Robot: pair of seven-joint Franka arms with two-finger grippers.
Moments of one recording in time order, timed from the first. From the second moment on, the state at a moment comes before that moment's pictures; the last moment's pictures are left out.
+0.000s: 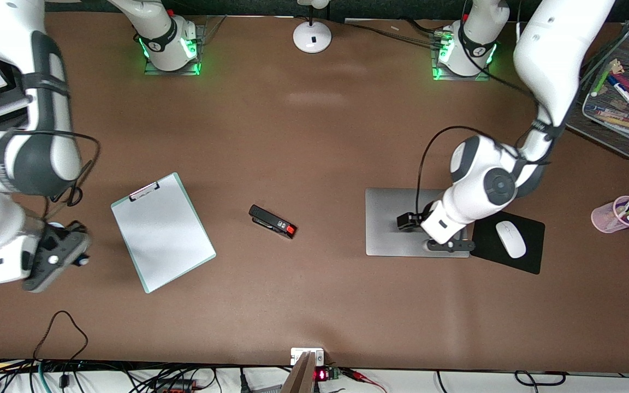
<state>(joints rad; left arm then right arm) 0.03 0.56 -0.35 -1.74 -0.02 2.33 -0.32 0.06 0.64 -0.11 -1.16 0.05 1.94 -1.10</state>
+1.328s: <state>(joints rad) 0.21 0.00 -0.34 -1.63 0.04 1.64 -0.20 -0.23 0.64 -0.11 -1.27 0.49 1.71 -2.21</state>
